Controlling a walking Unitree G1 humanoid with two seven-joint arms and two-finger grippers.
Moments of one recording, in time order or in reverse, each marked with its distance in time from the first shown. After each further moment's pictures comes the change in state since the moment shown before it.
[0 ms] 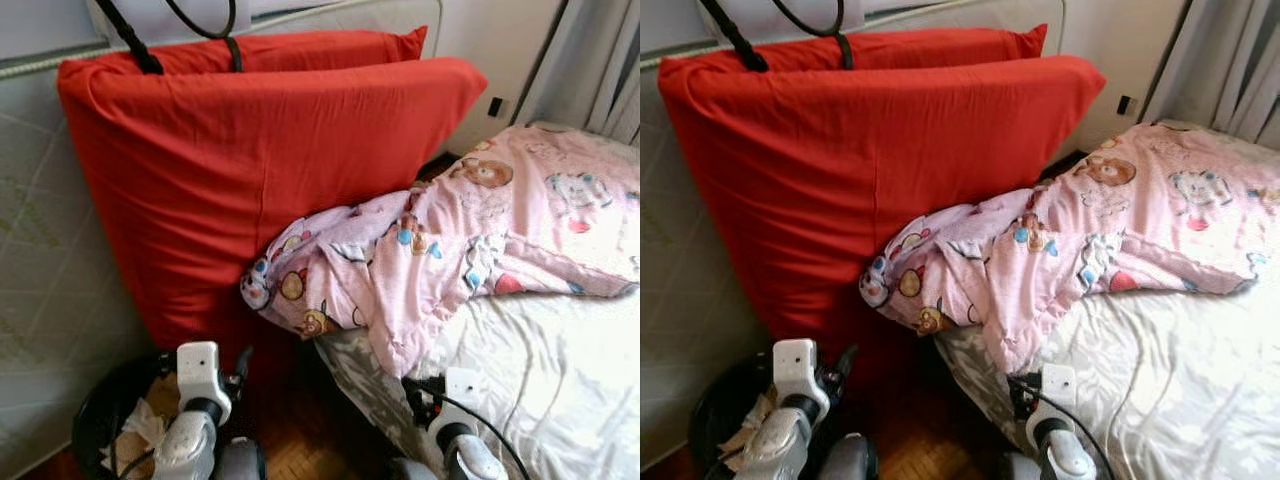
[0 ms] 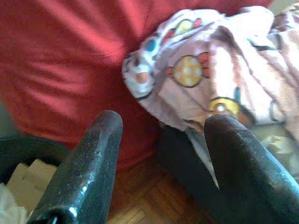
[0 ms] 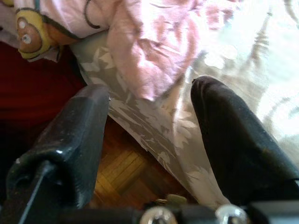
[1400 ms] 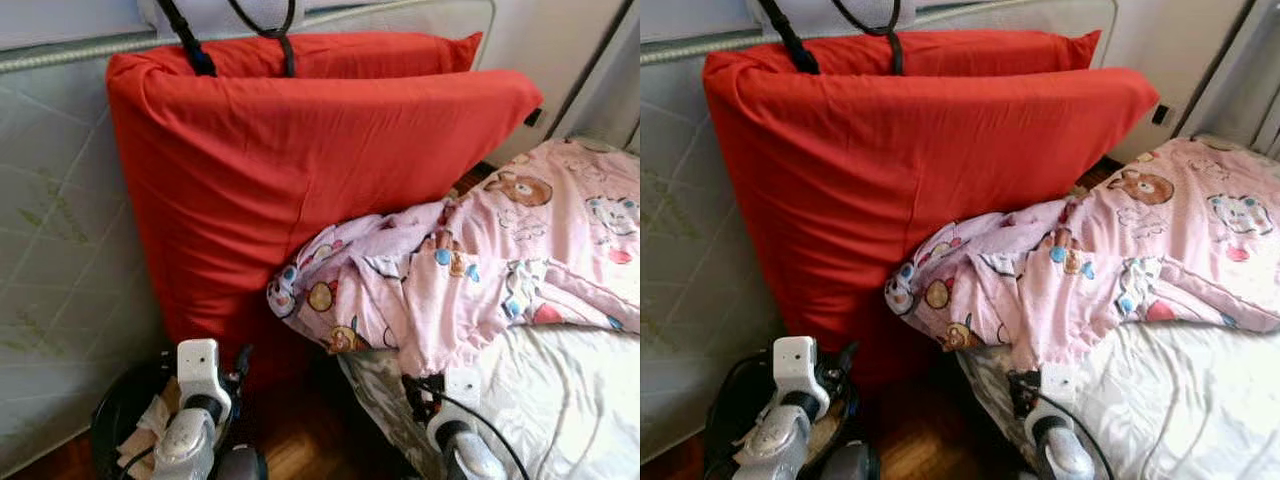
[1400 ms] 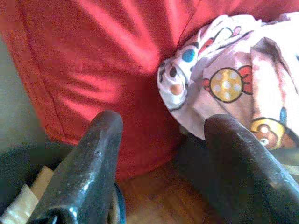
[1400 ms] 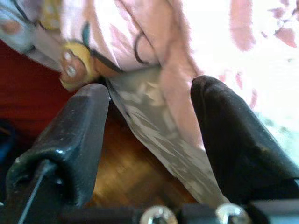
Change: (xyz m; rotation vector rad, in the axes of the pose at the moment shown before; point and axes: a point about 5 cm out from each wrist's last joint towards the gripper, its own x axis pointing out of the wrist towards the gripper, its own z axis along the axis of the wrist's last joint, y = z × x) left arm -0.004 0.010 -0.003 0.012 0.011 0.025; right arm 0.005 0.014 0.006 0.009 -0.027 0.021
